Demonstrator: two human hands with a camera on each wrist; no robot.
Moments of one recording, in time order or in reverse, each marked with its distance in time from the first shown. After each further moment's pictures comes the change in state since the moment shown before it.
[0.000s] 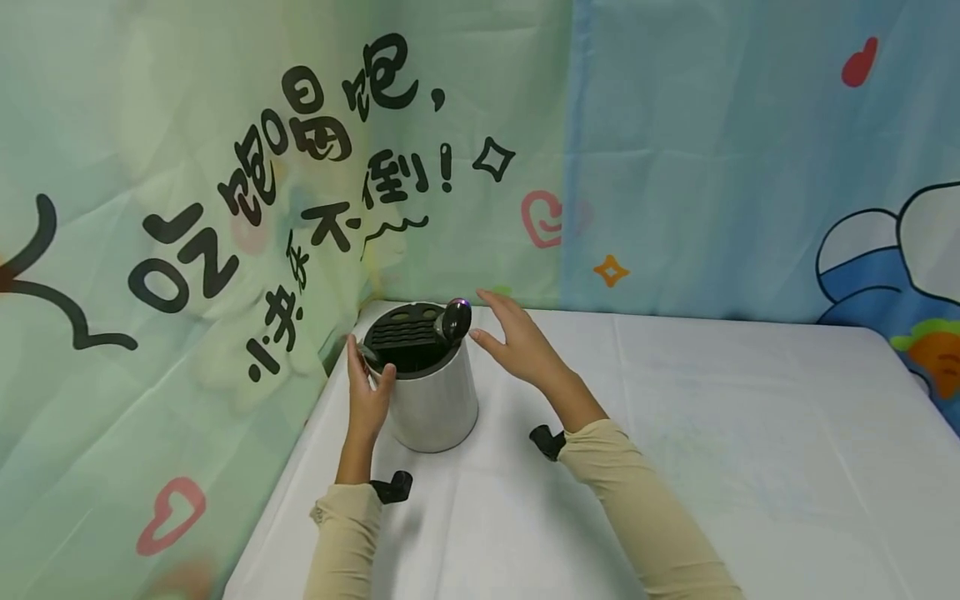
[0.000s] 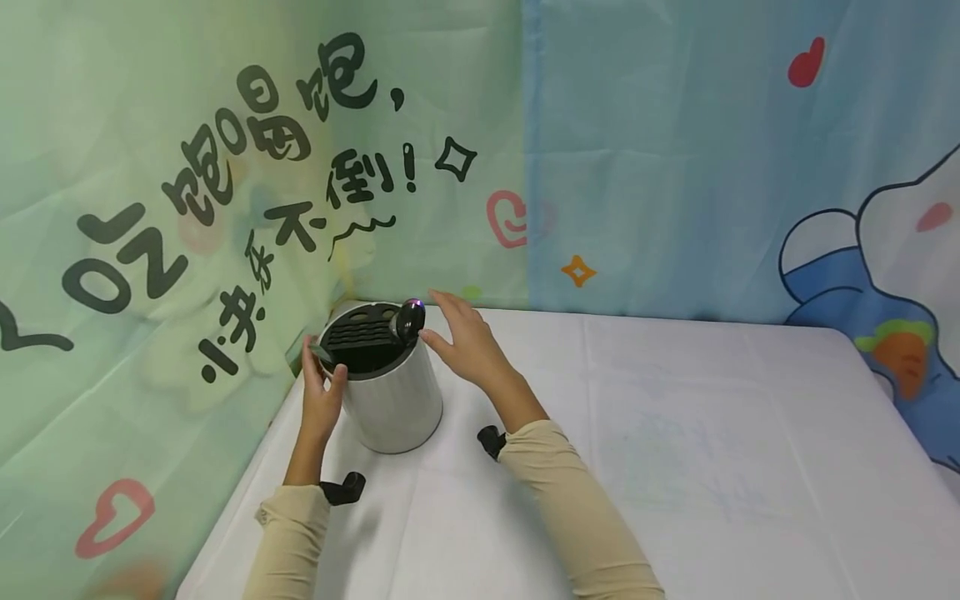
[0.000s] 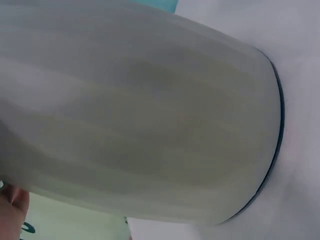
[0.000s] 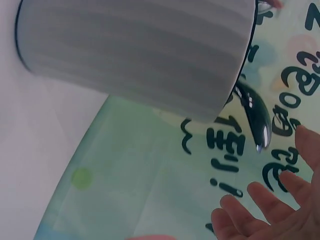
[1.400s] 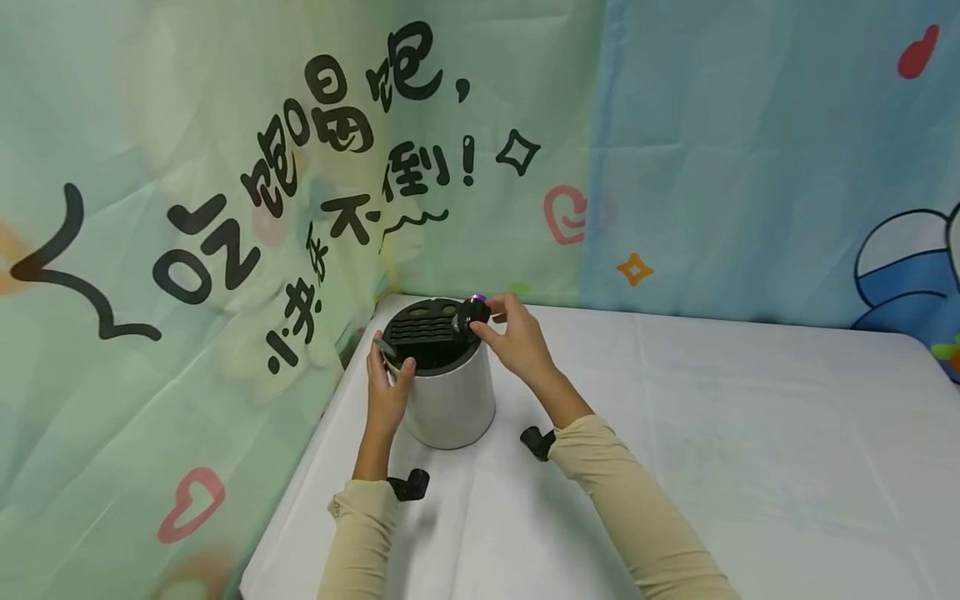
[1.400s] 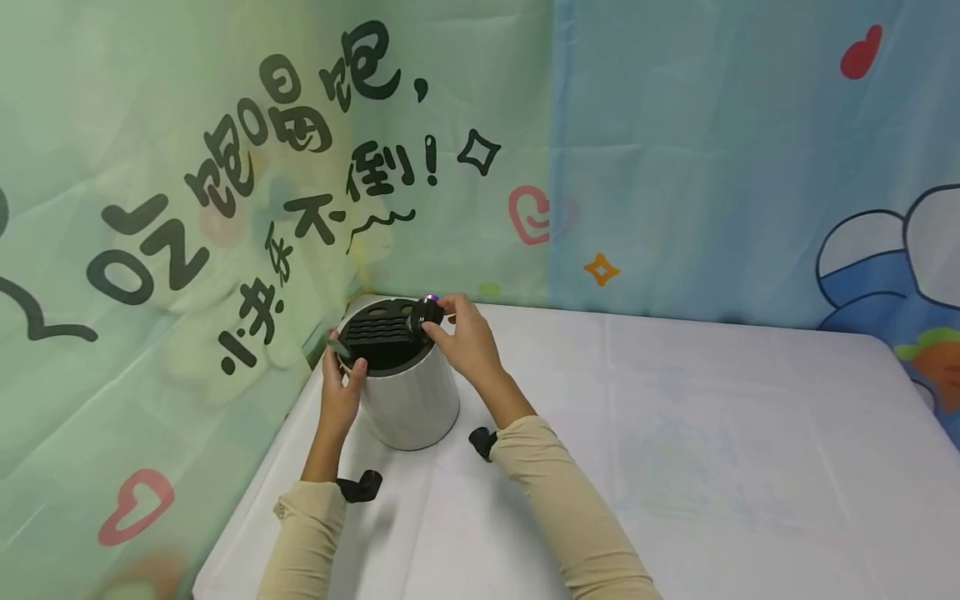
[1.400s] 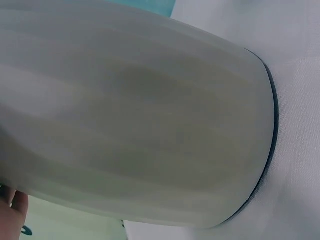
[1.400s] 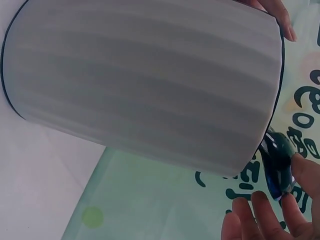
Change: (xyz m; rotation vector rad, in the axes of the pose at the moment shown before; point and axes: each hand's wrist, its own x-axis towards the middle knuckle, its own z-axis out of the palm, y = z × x) left_hand 0.002 -0.002 0.001 0.013 0.023 -0.057; right_hand 0.026 -0.007 0.036 0.177 0.153 0.180
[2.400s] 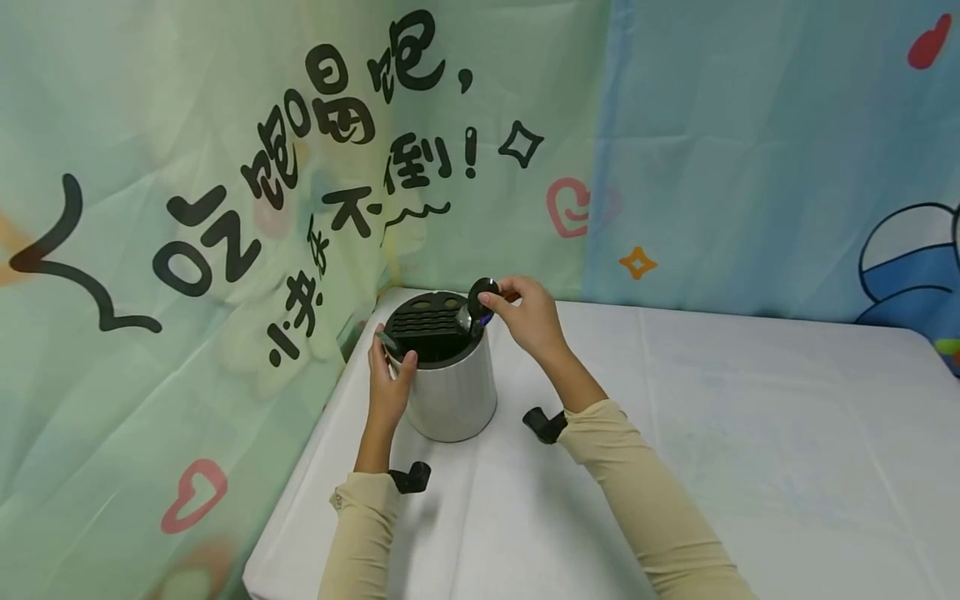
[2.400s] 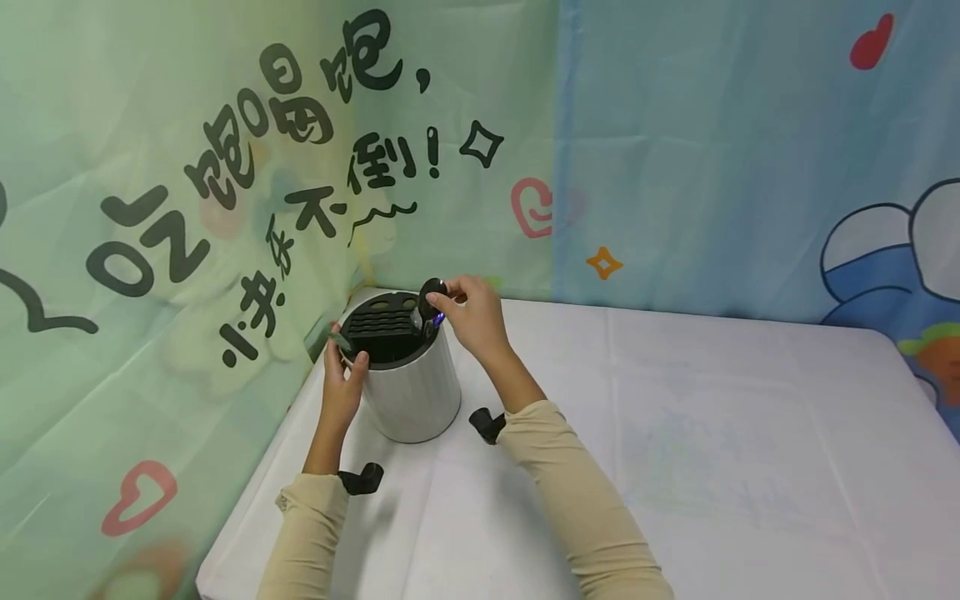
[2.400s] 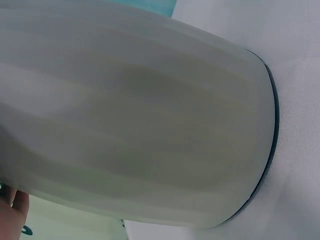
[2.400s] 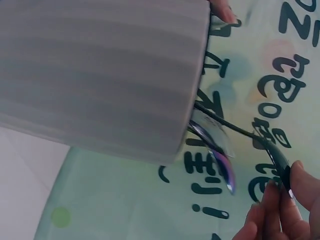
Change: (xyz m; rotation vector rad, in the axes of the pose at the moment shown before) left_hand 0.001 -0.001 0.000 0.016 -0.010 0.004; right_hand 0.004 -0.019 -0.021 0.087 0.096 0.004
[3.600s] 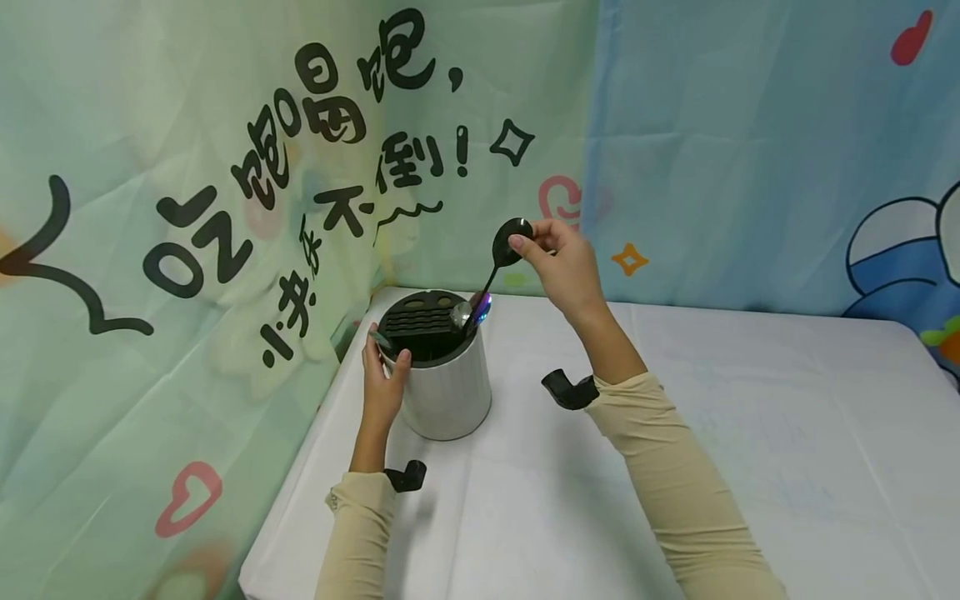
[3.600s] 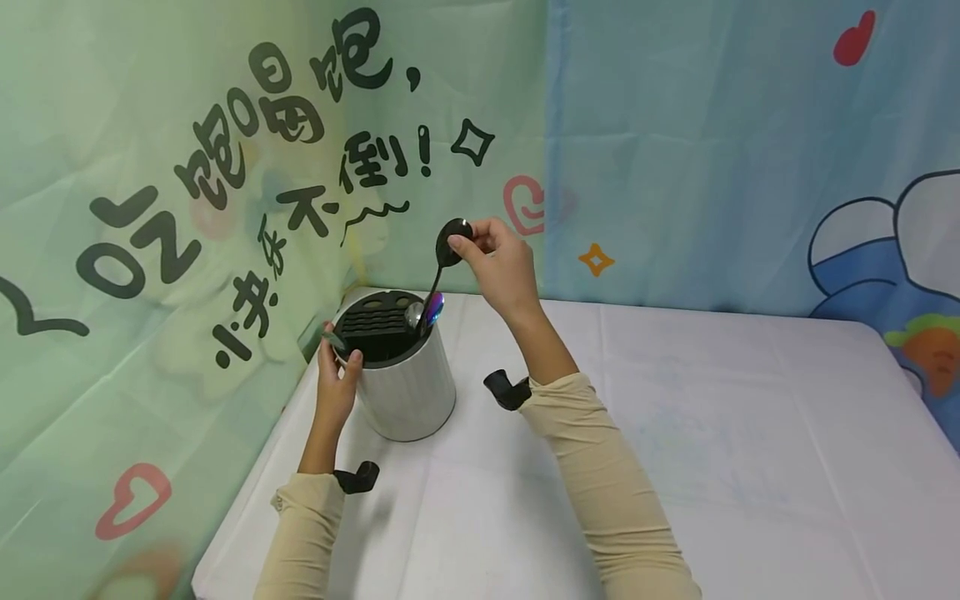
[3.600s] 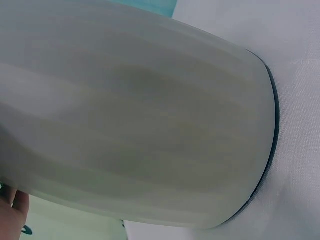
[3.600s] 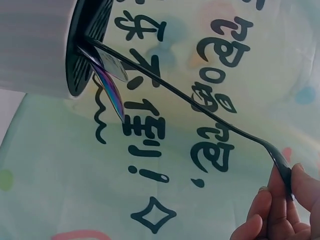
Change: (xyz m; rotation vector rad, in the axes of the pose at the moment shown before) left_hand -0.002 0.000 -0.002 -0.018 -0.022 -0.025; right_hand 0.007 -0.035 -0.058 0.109 0.120 -0.045
